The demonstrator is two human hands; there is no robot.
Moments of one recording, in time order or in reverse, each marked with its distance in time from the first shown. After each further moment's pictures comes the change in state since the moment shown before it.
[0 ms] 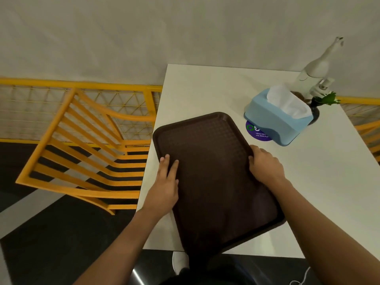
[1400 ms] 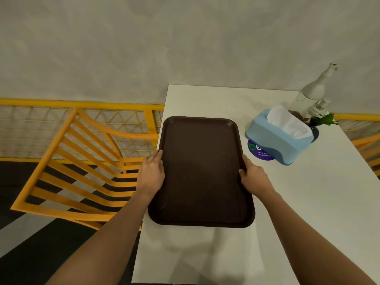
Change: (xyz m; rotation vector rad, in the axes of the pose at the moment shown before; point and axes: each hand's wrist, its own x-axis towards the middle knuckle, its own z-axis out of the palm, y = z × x) left_hand 0.111 -0.042 -0.044 0.072 0.179 -0.109; right_hand 0.024 -0.040 0.006 0.216 -0.061 0.045
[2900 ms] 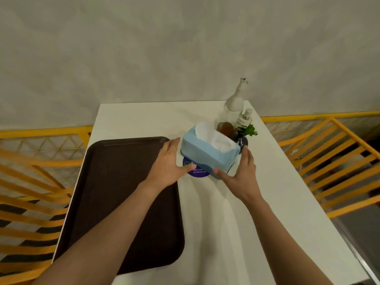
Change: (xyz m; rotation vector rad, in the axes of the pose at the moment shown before) left_hand 0.067 0.262 0.061 -0.384 -0.218 0.329; right_hand 0.023 0.135 -0.109 0.369 0.409 0.033
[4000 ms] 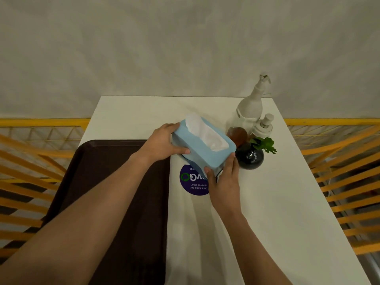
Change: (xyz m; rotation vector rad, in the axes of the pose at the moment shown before) left_hand 0.127 -0.029 -0.007 0.078 -0.089 -0.049; right_hand 0.046 -0.020 0.060 0.154 -0.040 -0.075
